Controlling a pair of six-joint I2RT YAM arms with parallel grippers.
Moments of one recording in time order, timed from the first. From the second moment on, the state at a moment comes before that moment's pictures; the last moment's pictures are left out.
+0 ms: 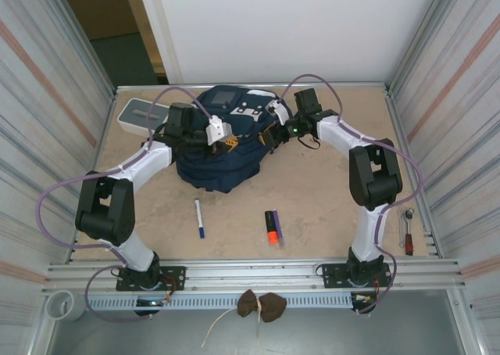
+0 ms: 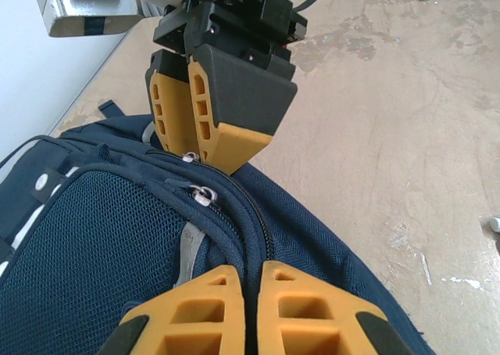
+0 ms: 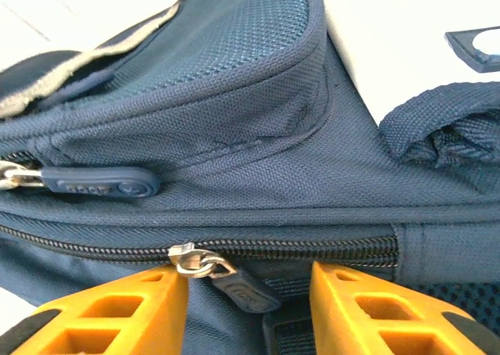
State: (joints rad) left arm -0.31 1.63 1.12 -0.14 0.87 0.80; right arm 0.33 1.98 1.49 -0.40 -0.77 -0.25
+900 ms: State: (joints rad) left arm -0.31 1.63 1.12 -0.14 0.87 0.80; right arm 0.28 1.93 1.40 -0.34 -0.66 -0.26
